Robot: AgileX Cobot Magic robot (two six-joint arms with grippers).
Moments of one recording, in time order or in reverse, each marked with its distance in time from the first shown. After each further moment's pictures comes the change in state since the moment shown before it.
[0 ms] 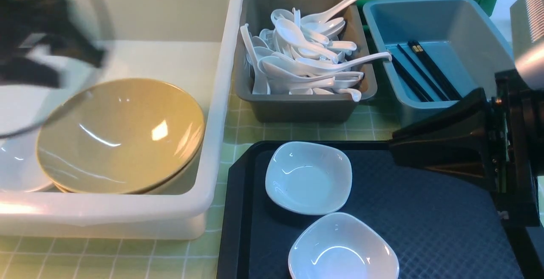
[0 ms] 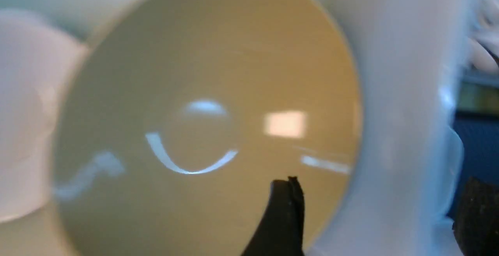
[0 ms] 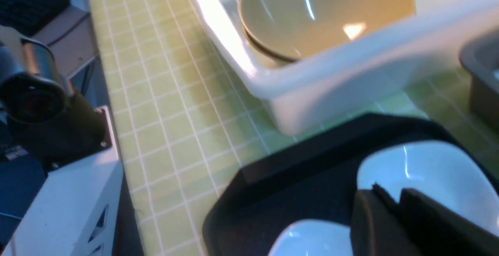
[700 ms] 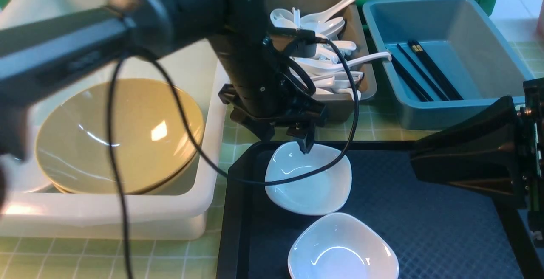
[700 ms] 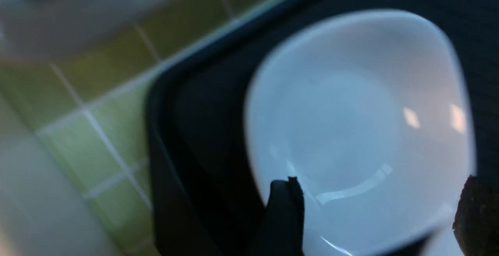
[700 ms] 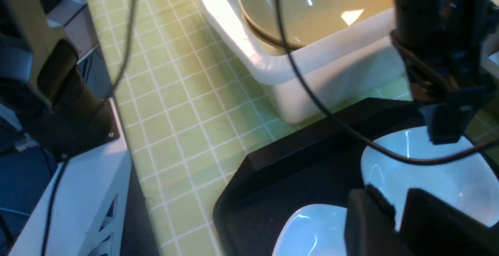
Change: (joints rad) right arm -0.003 -0.071 0.000 -0.046 0.045 0.071; left arm -0.617 0.560 -0.298 0.301 -0.098 -0.179
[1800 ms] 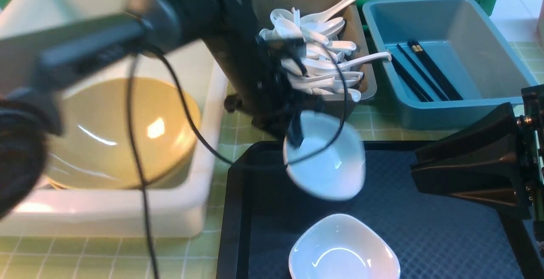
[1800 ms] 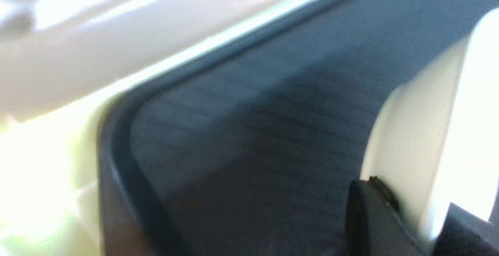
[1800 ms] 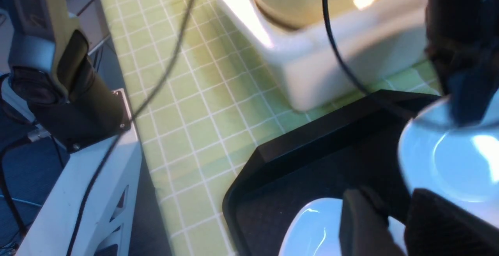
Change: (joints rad) right arm 0.000 0.000 0.000 -0.003 0.025 0.002; left arm 0.109 -0.020 -0.035 -0.246 0.055 0.097
